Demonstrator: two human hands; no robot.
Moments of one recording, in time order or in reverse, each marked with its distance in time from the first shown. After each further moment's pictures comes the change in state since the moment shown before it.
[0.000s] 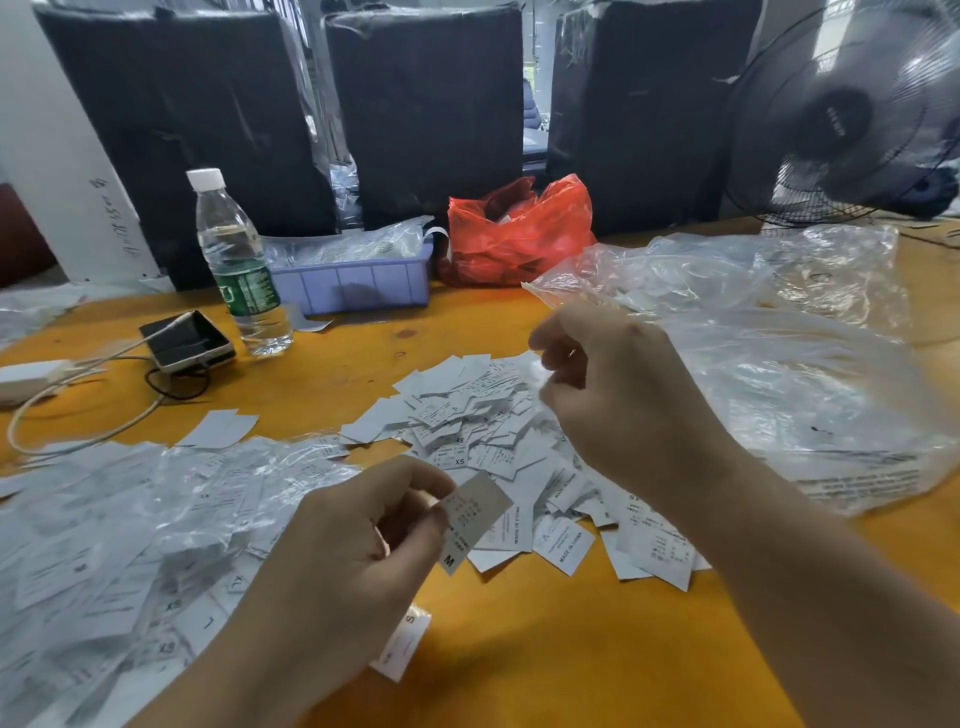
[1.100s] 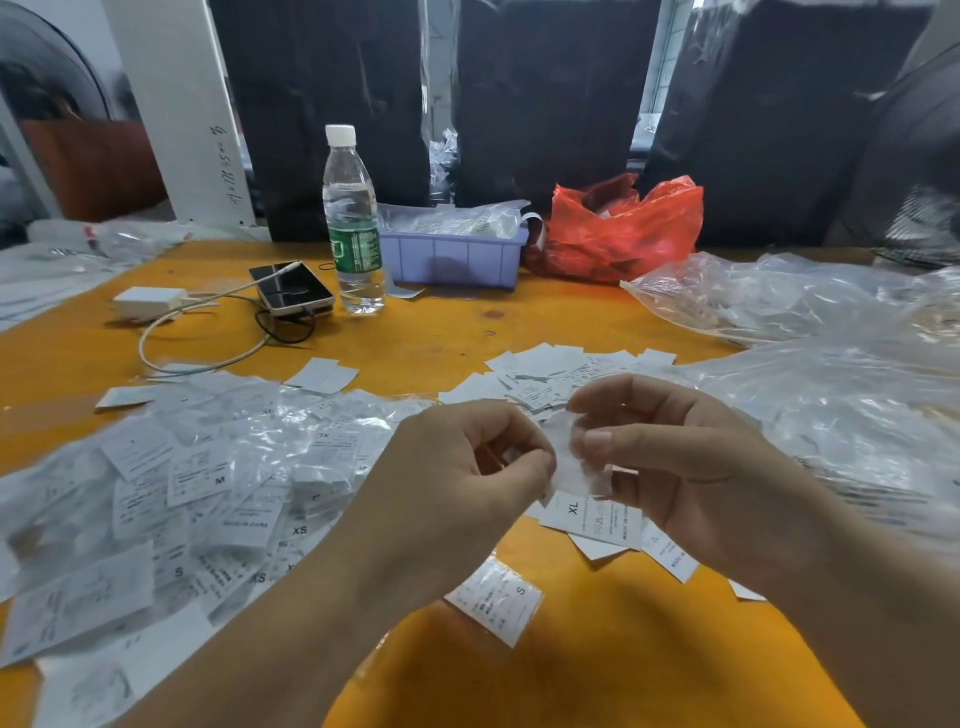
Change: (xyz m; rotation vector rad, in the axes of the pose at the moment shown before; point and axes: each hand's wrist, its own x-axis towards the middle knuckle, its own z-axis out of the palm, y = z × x) left_hand 0.007 0.000 -0.024 -0.236 0.066 -0.025; right_hand -0.018 -0.024 0.031 1.114 -0.541 0.459
